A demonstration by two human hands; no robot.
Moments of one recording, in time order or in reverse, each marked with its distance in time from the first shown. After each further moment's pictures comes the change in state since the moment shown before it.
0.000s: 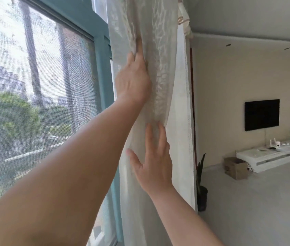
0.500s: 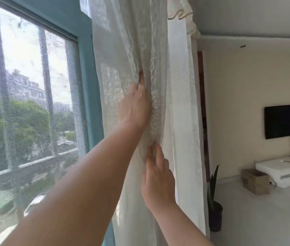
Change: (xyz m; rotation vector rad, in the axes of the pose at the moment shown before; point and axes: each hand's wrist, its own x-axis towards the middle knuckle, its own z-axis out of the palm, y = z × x) left_hand -0.005 -0.003 0.120 0.110 -0.155 -0.031; right_hand 0.042 0.110 0.061 -0.083 -0.221 0.004
